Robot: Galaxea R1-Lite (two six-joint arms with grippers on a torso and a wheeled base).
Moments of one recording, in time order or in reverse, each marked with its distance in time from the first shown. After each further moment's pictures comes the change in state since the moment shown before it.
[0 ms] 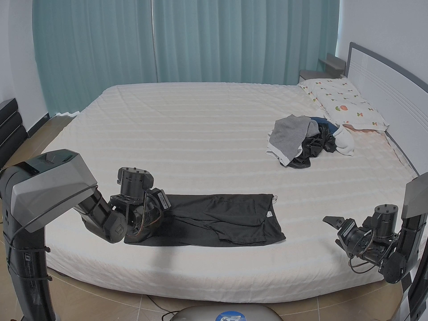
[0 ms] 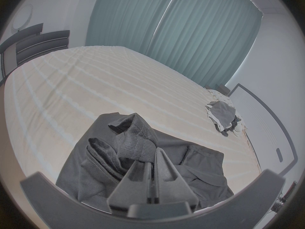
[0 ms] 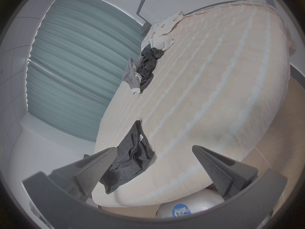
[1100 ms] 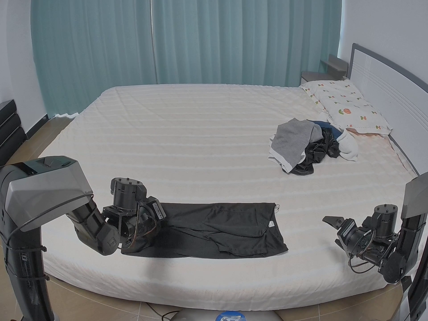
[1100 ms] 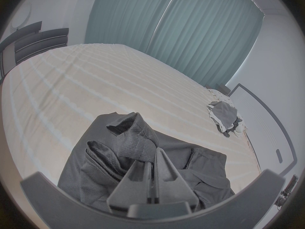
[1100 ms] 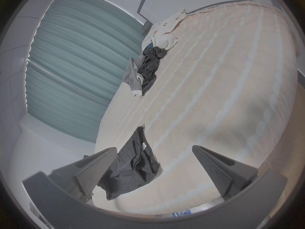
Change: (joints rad) left arm 0.006 -0.024 0.150 -0.115 -0.023 -0.002; right arm 0.000 0.003 -0.003 0.000 -0.001 0.000
